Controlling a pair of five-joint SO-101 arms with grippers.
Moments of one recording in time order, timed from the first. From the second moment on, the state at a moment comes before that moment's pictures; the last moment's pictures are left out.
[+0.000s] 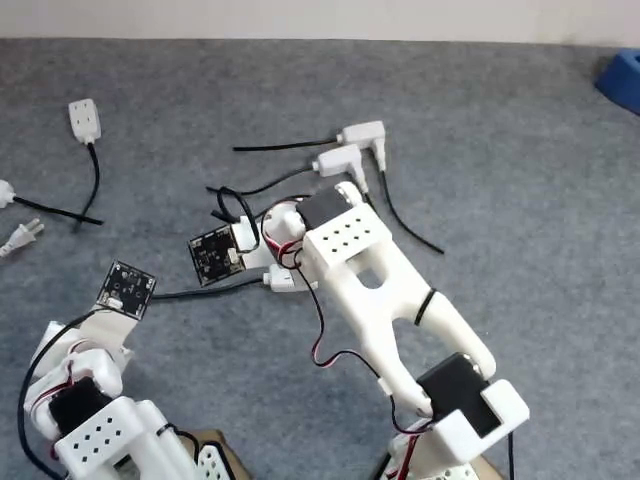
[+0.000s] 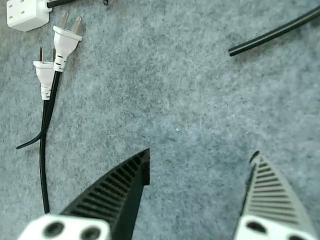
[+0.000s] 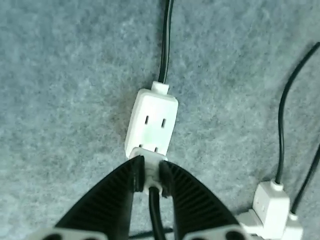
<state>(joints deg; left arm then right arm) -46.3 -85.6 88.2 57.5 -59.2 -40.2 2.4 8.4 67.9 79.7</state>
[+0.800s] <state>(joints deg) -46.3 -85.6 88.2 57.5 -59.2 -37.4 3.0 11.7 63.8 75.3</state>
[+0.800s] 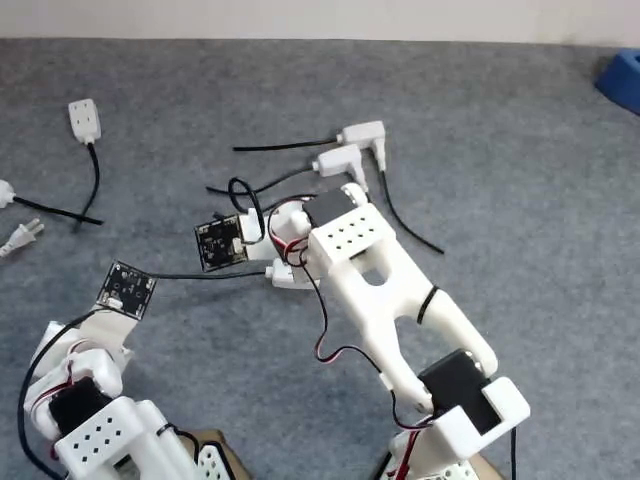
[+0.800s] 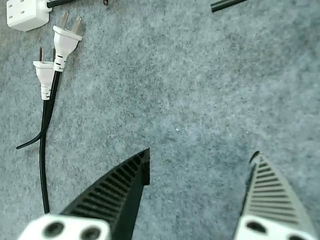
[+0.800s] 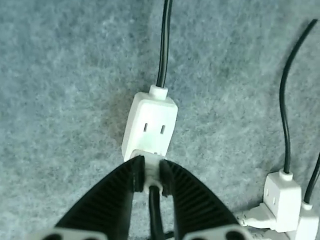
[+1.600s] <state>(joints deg) -46.3 -85.6 88.2 57.5 -59.2 -33.3 2.2 21.4 53.5 74.4</state>
